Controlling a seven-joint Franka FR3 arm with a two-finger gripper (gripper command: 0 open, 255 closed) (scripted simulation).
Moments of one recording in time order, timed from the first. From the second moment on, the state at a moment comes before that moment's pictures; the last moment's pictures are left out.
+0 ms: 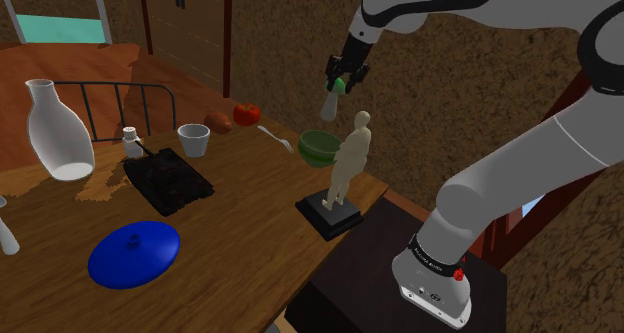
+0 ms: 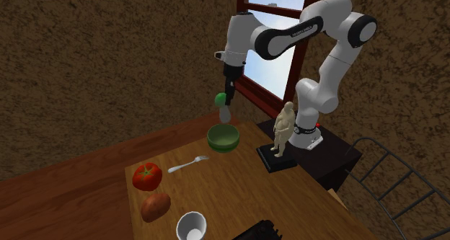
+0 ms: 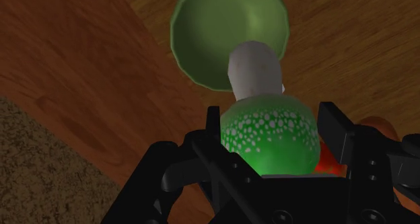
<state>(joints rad) -0.19 -0.39 -0.01 -2.23 0.05 2.01 0.20</state>
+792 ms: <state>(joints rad) -0.19 -0.36 -0.01 -2.36 0.05 2.18 0.19</state>
